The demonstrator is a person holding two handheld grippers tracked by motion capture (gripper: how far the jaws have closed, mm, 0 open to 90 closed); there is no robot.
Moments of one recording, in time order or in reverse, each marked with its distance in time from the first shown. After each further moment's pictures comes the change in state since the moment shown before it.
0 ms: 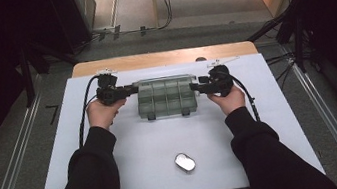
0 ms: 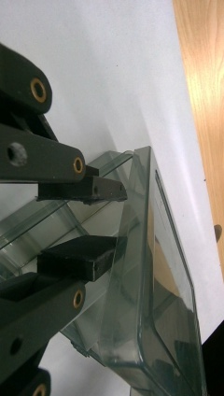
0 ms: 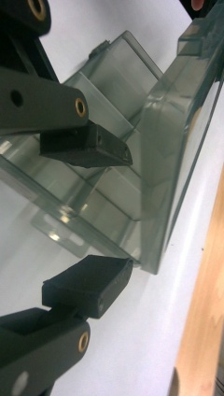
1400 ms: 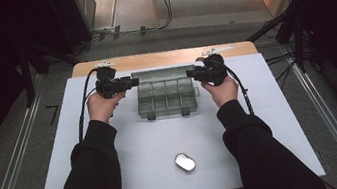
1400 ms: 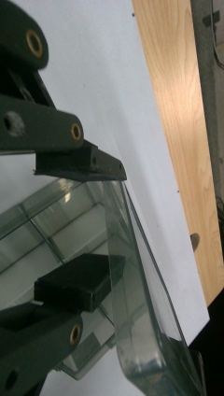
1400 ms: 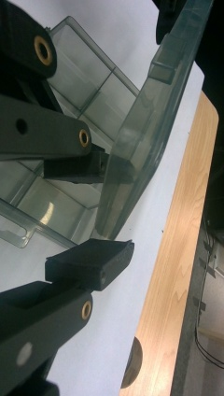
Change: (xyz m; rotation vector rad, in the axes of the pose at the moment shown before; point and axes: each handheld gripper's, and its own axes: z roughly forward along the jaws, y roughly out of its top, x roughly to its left) left arm 0.008 0.020 0.004 -0.048 0.001 0.000; right arm 0.005 0.033 0.006 -0.056 -0.072 0.049
